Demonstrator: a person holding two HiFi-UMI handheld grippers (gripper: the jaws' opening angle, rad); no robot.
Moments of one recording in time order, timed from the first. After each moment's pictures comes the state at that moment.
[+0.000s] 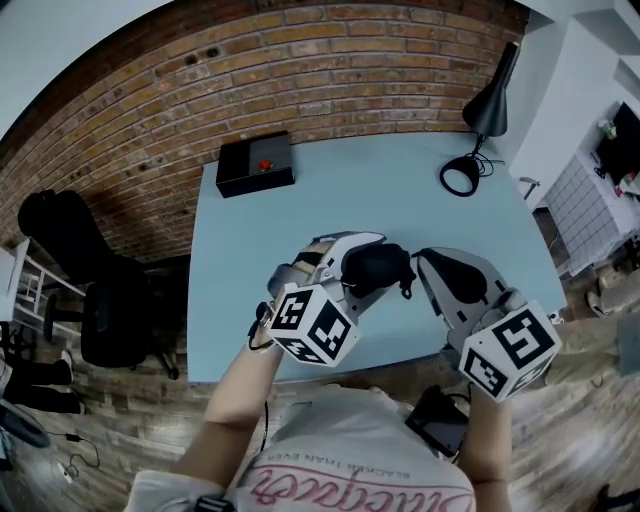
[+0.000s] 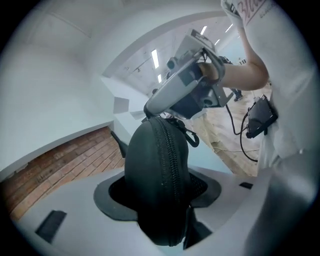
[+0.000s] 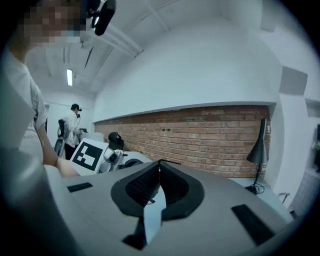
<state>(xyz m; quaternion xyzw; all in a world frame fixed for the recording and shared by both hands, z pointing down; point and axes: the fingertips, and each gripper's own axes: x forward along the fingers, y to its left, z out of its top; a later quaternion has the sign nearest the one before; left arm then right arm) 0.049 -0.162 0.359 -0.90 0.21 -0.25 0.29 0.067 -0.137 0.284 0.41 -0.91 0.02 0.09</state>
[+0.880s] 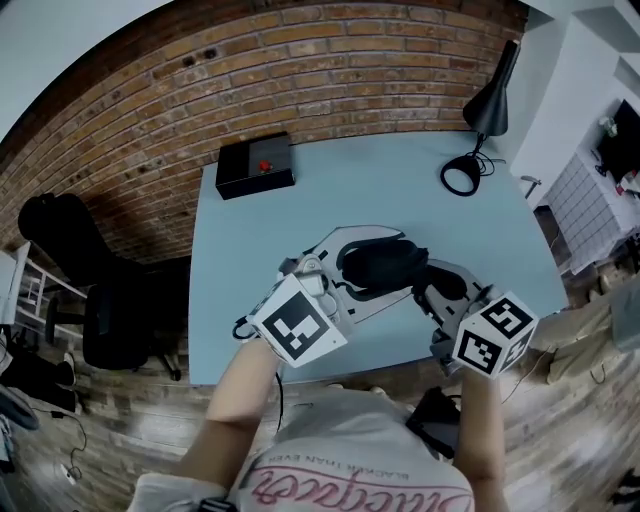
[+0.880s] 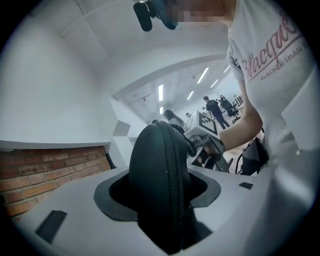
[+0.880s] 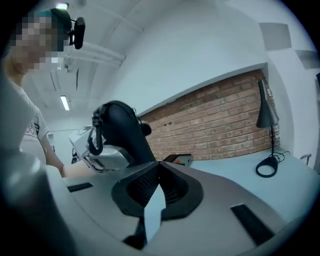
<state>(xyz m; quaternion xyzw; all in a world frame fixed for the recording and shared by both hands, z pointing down) 0.059 -0.134 0.291 -0.96 0.13 -0.08 0.24 0.066 -0.155 0.343 0.36 -0.92 0.15 0.03</state>
